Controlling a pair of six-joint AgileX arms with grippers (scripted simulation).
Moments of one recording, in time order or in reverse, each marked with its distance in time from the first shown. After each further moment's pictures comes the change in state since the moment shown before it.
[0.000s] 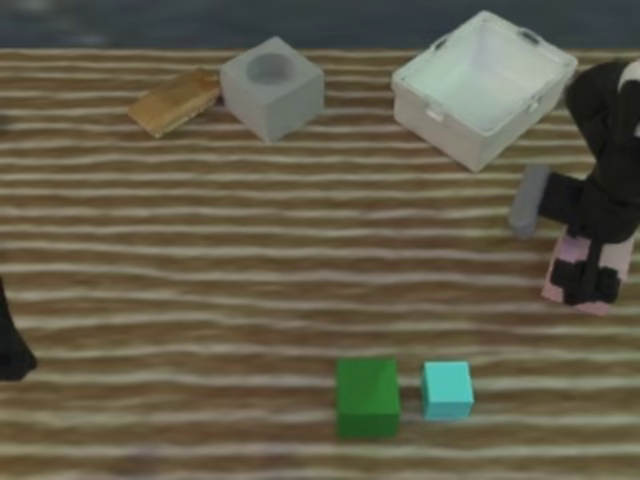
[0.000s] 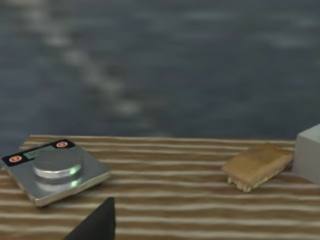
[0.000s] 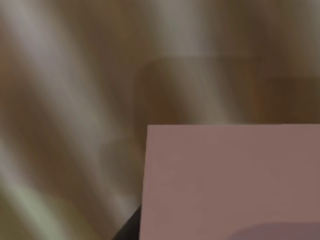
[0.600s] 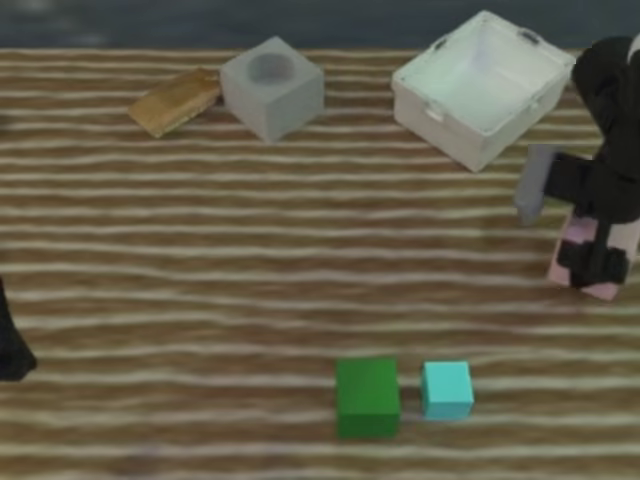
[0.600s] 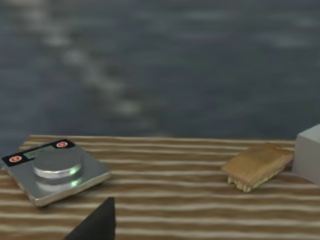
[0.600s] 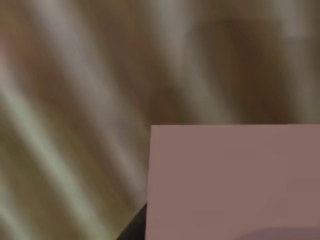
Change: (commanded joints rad) left arm 0.000 0.000 0.000 0.000 0.000 0.000; right arm 0.005 -0.051 0.061 -0.106 -0.004 0.003
